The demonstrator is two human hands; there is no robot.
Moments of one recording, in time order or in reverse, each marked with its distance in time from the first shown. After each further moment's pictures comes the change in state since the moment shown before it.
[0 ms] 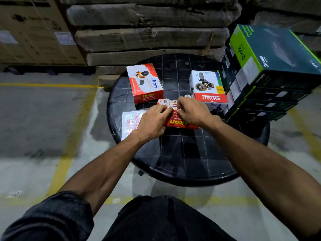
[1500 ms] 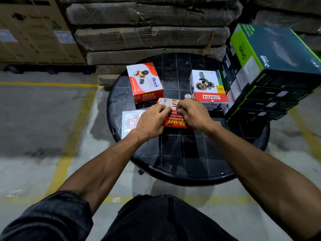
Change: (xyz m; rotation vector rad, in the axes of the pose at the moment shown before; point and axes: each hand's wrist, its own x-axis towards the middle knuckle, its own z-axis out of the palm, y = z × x) left_hand -0.001 -0.005 0.003 -0.022 -0.010 -0.015; right_hand -0.010 0.005 0.011 0.147 0.042 -0.018
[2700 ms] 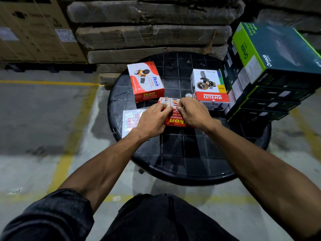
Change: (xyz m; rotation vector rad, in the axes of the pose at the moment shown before) left_hand 0.003 -0.002 0.002 0.013 -0.008 0.011; right_hand 0.008 -0.001 0.005 -0.097 0.027 0.022
